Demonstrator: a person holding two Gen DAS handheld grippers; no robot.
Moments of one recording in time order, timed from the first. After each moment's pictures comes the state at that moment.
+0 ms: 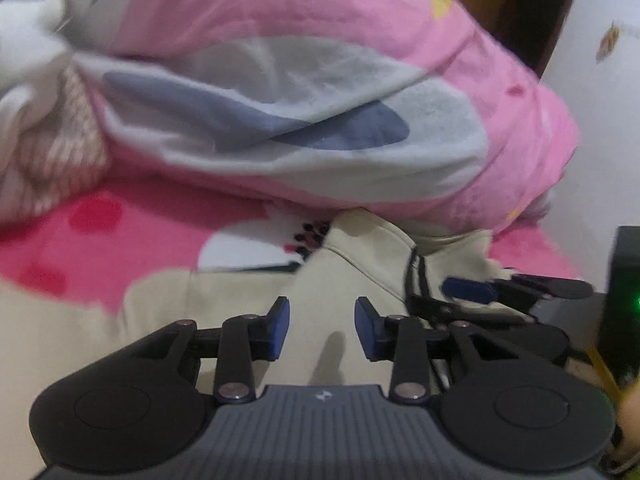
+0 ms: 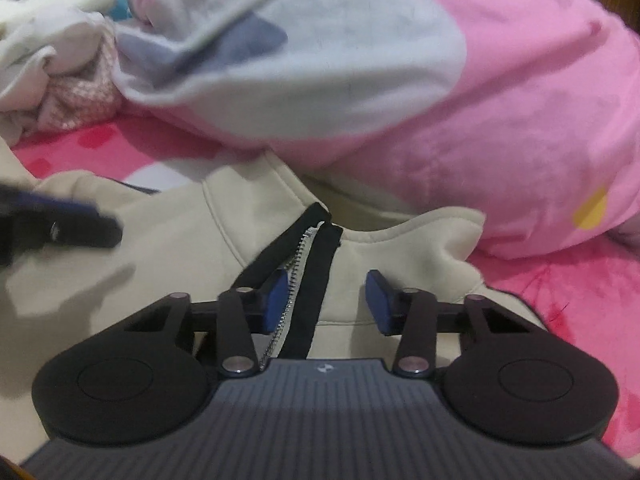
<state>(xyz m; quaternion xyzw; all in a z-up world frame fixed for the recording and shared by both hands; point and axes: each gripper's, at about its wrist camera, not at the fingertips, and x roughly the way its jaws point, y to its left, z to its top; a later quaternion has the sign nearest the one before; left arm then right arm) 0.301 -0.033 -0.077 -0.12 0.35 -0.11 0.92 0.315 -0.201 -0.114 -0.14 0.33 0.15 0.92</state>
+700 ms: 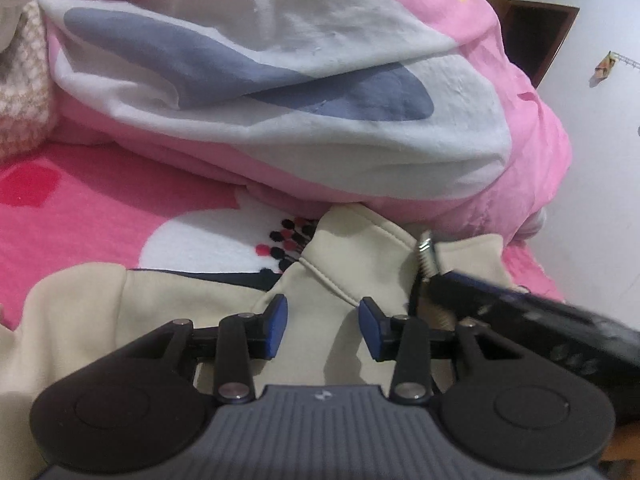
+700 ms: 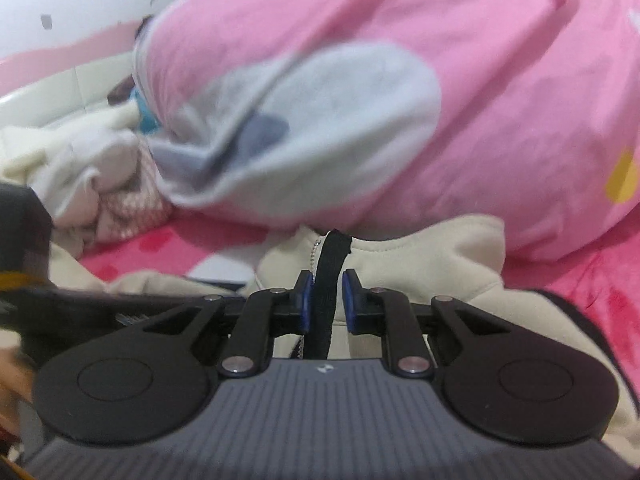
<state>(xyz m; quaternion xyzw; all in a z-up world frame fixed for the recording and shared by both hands) 0.330 -0.034 -0.123 -0.20 0.32 -0.15 0.91 0.305 -0.237 -0.105 0.02 0.27 0.23 0.94</state>
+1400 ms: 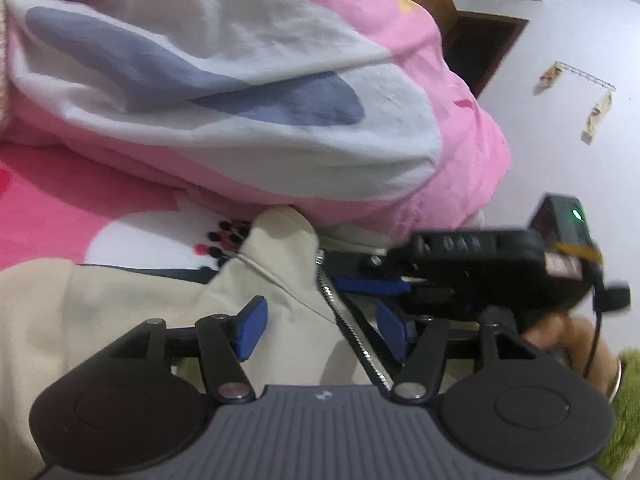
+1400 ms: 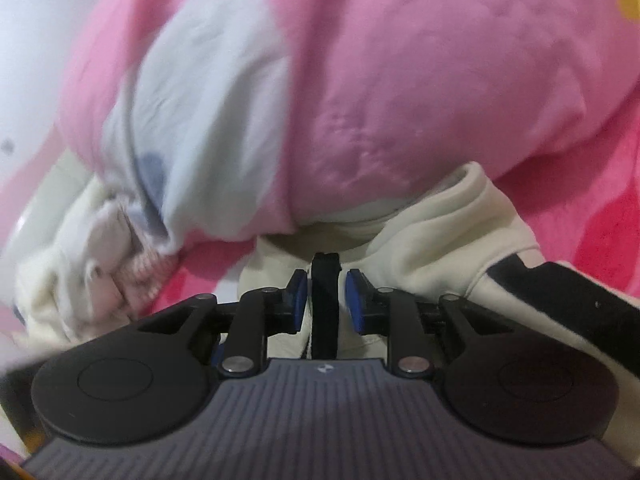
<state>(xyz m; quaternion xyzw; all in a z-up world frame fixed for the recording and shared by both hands) 0.317 -0.038 -0.116 -0.21 0.29 -0.24 0.90 0.387 -0.281 -0.130 0.26 0.42 0.24 0.84</state>
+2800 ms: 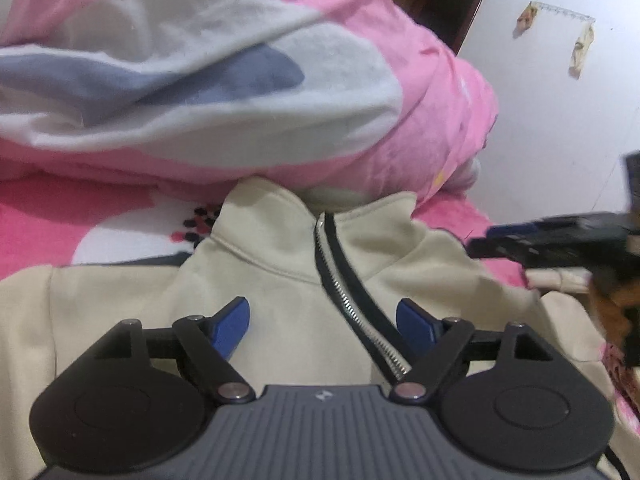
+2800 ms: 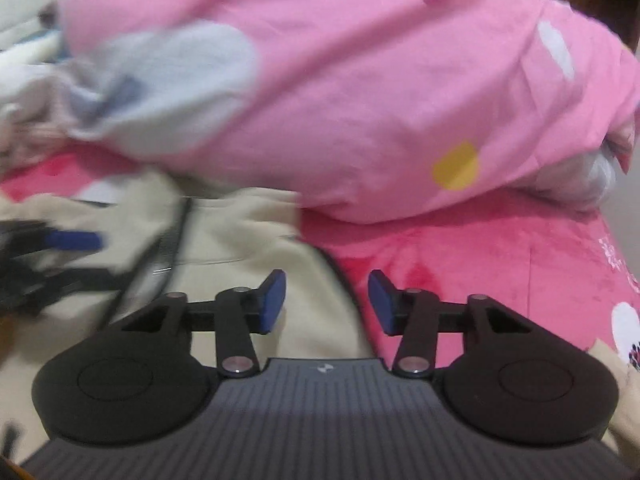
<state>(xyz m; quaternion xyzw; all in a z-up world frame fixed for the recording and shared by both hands) 0.299 -0.062 -0.112 -0.12 0.31 -0.25 0.91 0.312 -0.322 -0.075 -0.09 0.36 0.10 0.92</state>
